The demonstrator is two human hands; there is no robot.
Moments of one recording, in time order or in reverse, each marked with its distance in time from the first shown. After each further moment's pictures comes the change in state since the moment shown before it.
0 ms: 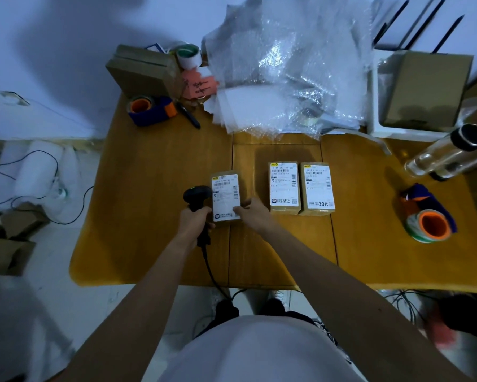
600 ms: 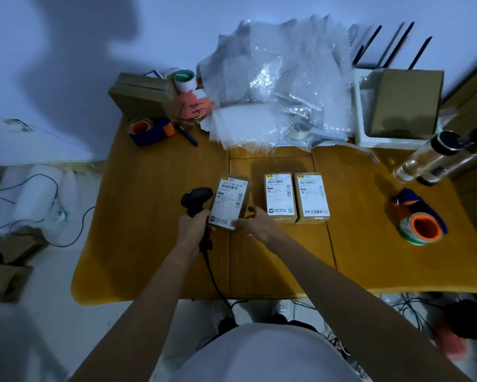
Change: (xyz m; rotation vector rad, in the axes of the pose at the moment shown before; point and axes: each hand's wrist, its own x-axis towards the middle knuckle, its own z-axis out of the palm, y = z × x) left_hand -0.021 0.022 -0.002 -0.073 0.030 0.060; right_hand -0.015 0.005 -0.011 0.233 -0.048 -0.033
